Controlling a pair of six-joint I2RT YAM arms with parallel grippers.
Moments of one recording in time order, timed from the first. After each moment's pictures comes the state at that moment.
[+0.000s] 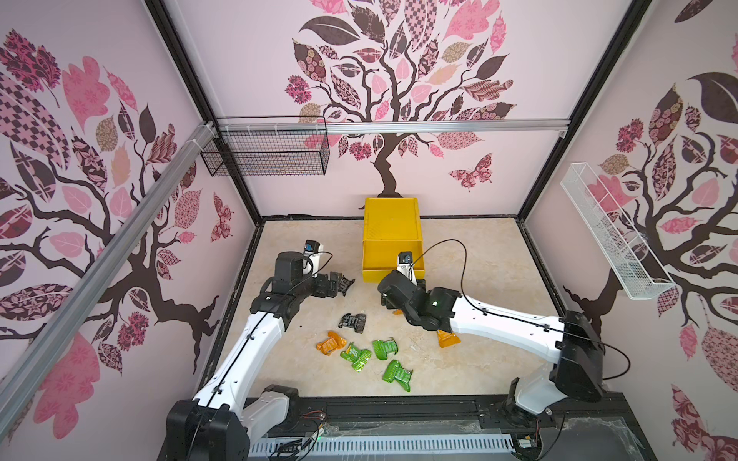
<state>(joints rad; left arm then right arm) -0.18 1.10 0.86 -0.39 0.19 -0.01 1.05 1.52 1.25 -0.55 0.62 0.71</state>
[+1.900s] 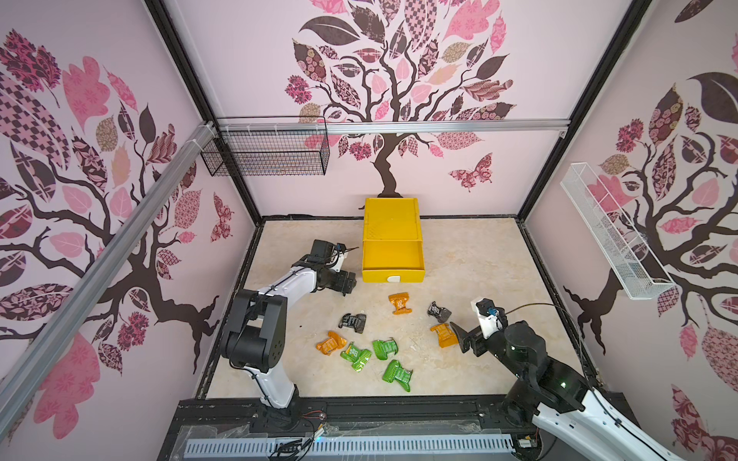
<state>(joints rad) -0.22 1.74 1.10 -0.39 0.22 0.08 0.75 0.33 0.40 -0.44 0.24 0.03</state>
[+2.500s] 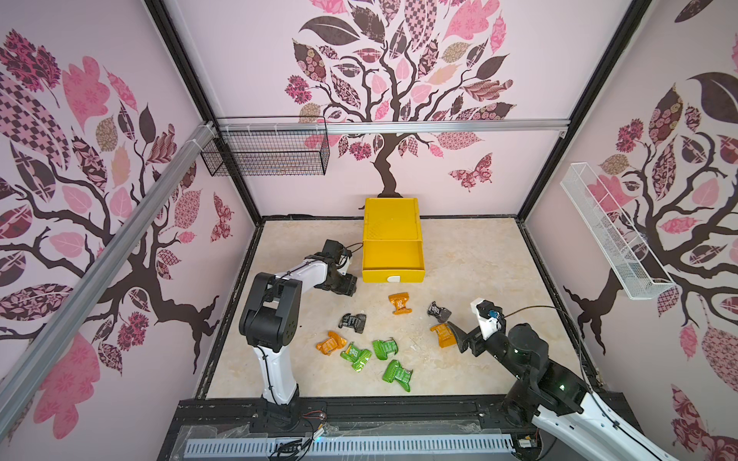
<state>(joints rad) -0.25 1.92 1.24 -0.54 0.15 0.05 0.75 0.29 0.36 -0.36 0.22 0.00</state>
